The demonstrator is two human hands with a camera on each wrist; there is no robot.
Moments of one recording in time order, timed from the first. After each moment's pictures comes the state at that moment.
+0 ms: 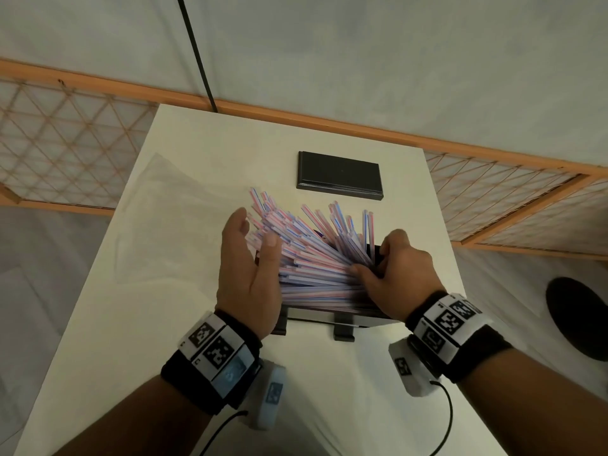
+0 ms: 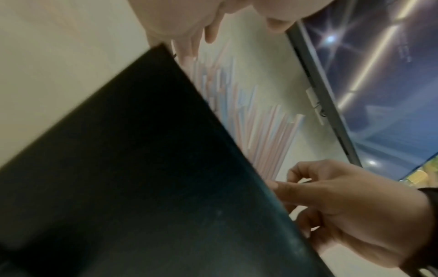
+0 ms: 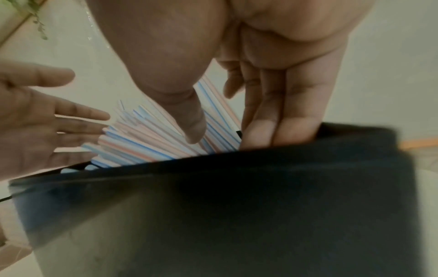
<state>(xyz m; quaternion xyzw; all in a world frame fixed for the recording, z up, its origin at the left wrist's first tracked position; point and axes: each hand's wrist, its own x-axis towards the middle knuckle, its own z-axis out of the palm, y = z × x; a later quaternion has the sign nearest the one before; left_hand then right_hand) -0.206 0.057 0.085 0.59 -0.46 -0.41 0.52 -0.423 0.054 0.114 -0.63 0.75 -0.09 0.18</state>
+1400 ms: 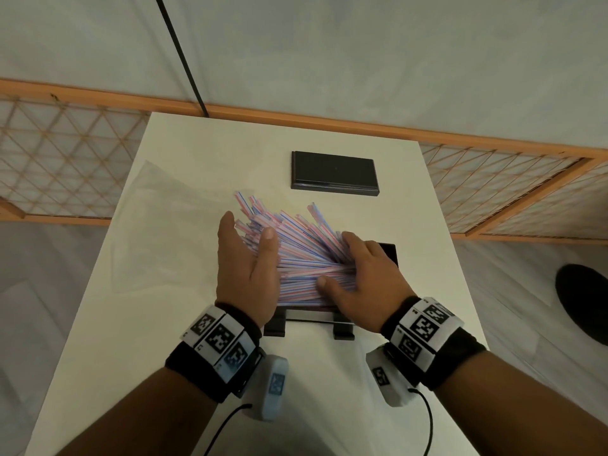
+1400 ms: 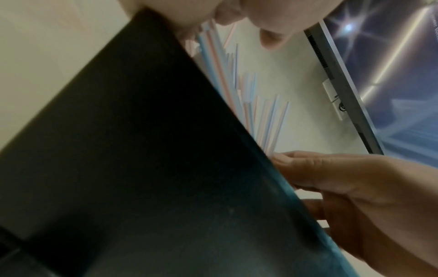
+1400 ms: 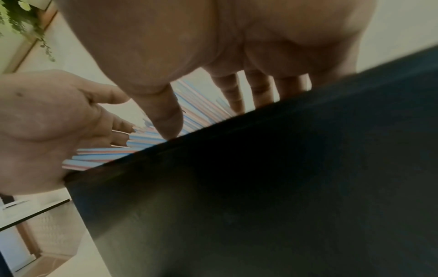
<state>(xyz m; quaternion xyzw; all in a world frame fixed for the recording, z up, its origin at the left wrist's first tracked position) -0.217 0.043 0.083 0.63 -0.47 -0.40 0.47 -0.403 0.063 0.100 -0.68 0.69 -0.09 0.25</state>
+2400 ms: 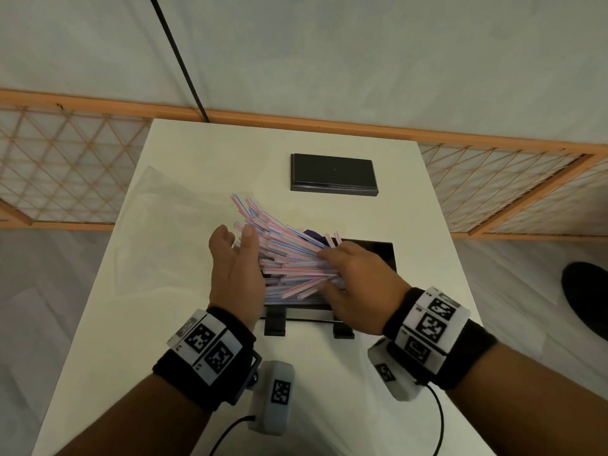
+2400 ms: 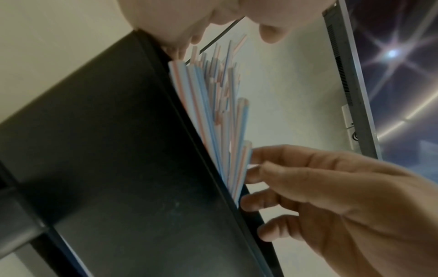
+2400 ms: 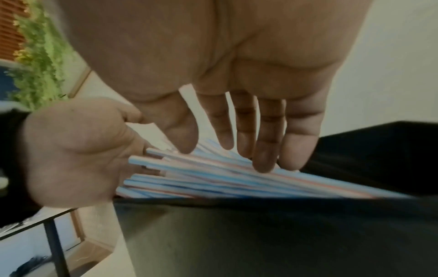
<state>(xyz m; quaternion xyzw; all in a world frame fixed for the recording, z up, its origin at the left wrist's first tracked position) -0.212 0.041 0.083 0.64 -0.31 -0.51 0.49 -0.388 0.065 0.131 -0.75 0.61 -0.01 0.26</state>
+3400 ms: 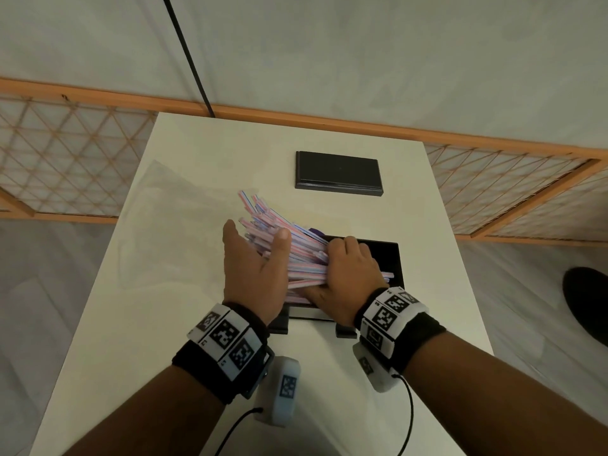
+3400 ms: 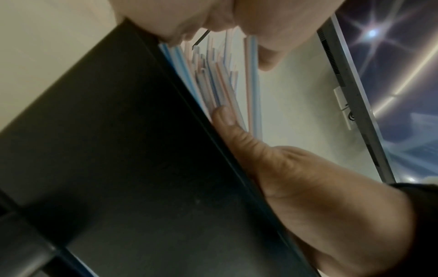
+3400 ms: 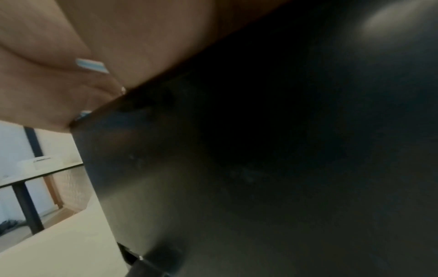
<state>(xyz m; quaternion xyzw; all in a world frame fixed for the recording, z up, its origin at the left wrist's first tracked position) -0.221 0.046 0.089 0.65 -0.43 -0.43 0.46 -0.371 0.050 0.081 -0.72 0.67 0.03 0.15</state>
